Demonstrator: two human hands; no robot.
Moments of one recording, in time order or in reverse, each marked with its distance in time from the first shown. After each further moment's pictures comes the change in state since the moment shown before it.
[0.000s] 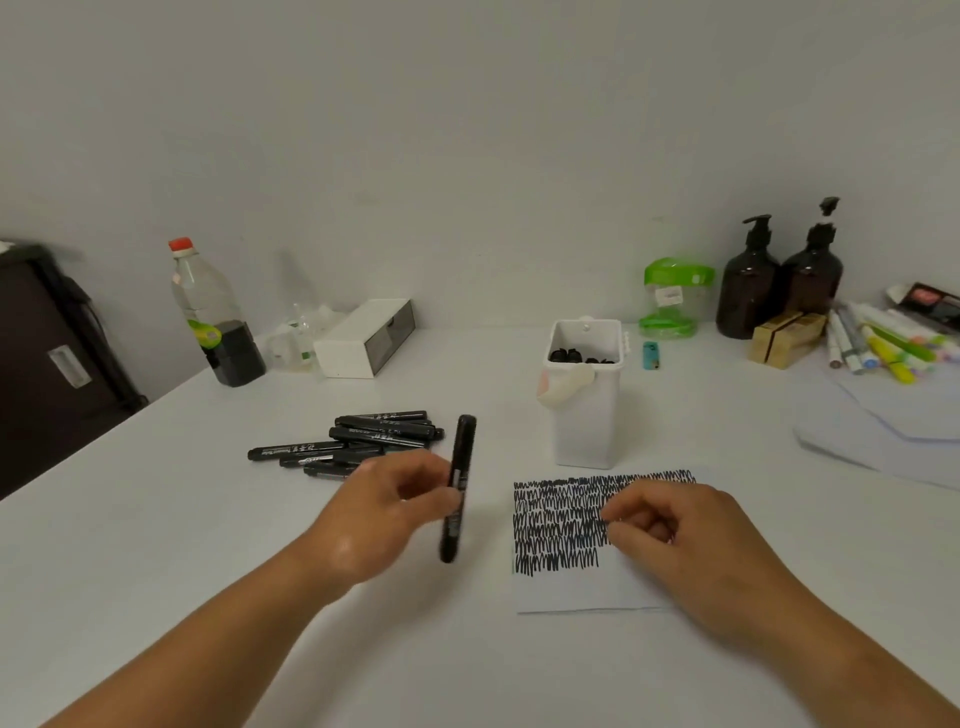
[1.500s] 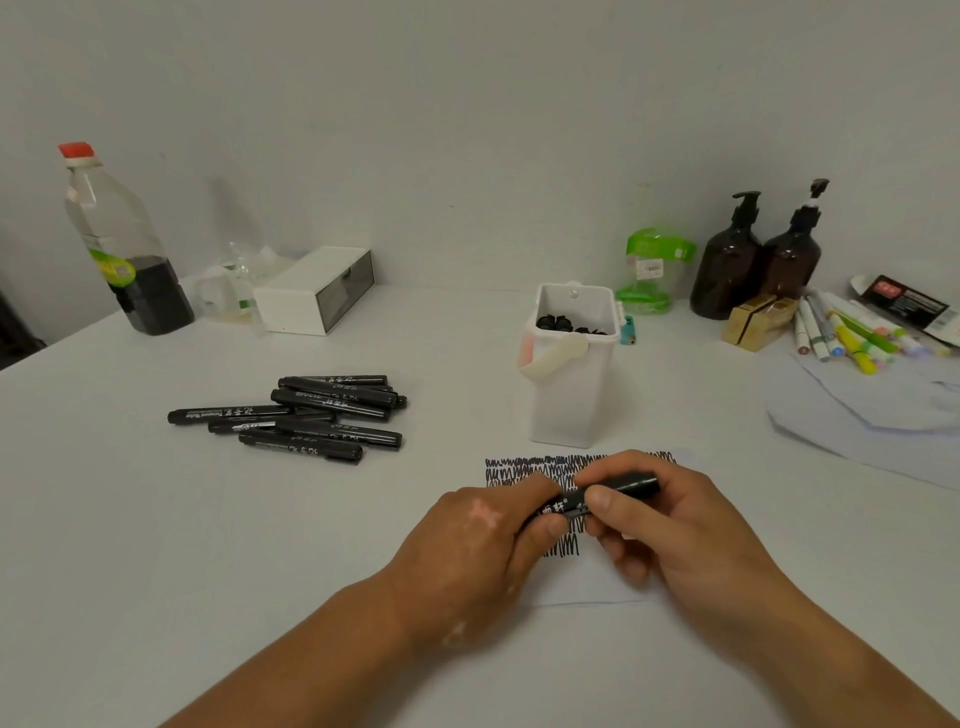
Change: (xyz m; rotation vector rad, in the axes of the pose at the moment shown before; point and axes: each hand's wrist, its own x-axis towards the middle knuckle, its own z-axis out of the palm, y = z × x) left_hand 0.004 0.013 0.086 0.351 -0.106 0.535; right_hand 0.002 -0.019 0.010 0.631 -0.065 0.174
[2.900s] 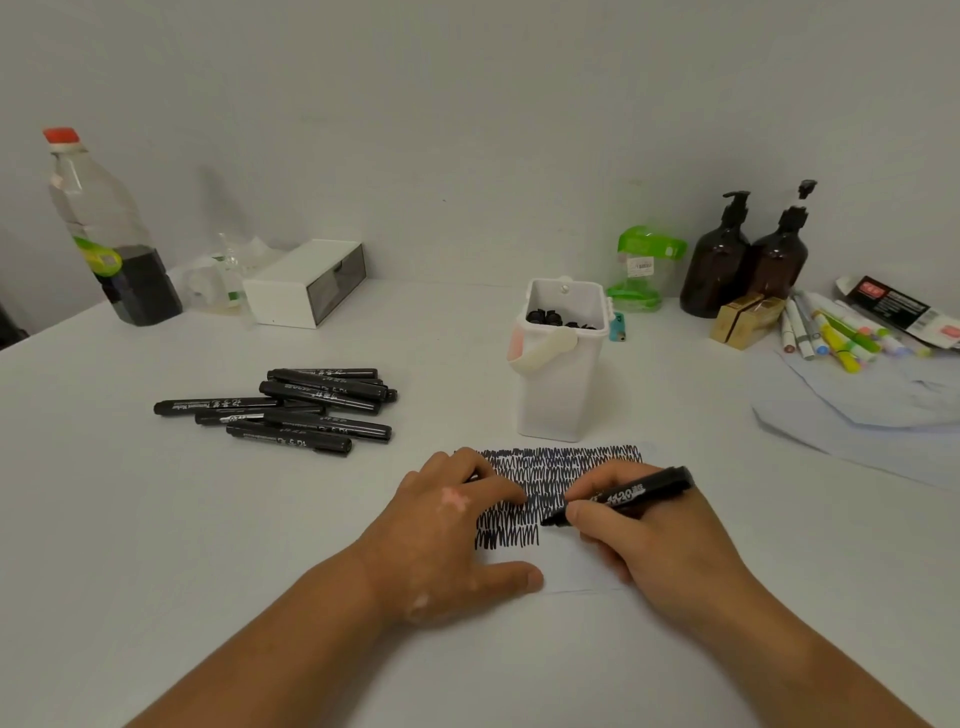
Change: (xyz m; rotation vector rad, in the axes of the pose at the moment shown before) left_hand -0.005 -0.027 0.000 0.176 -0.173 -0.202; right_hand 0.002 0.011 -0.002 -0.430 0.161 0.031
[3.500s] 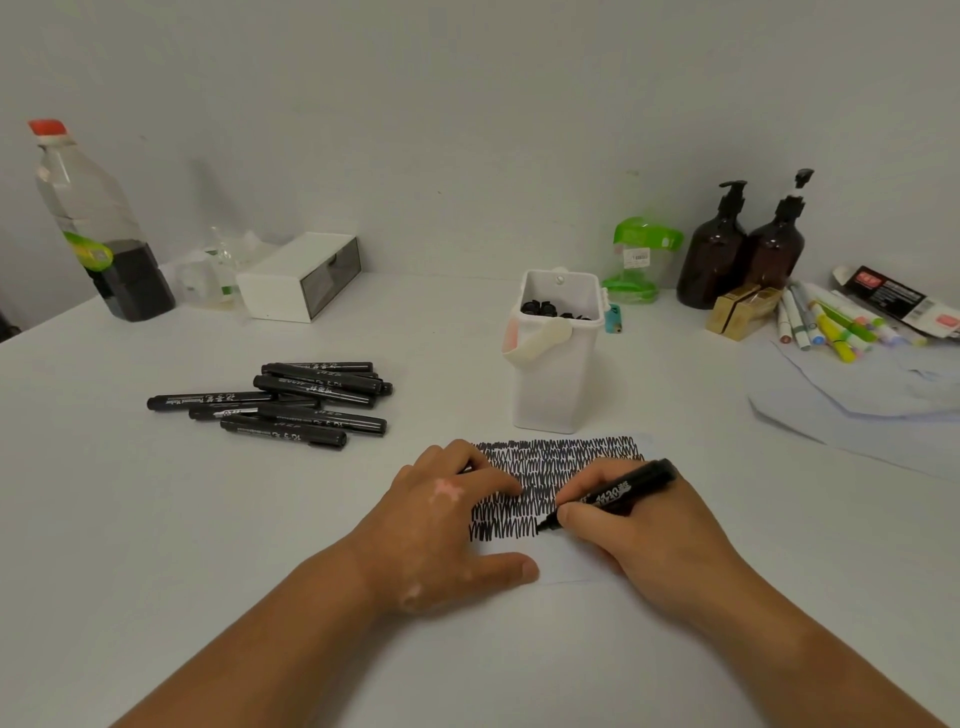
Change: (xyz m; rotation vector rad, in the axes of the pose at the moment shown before) left_hand 0.001 -0.002 0.000 -0.023 -0.006 0.002; right_hand 0.001 0.003 -0.001 -0.173 -0.029 -0.027
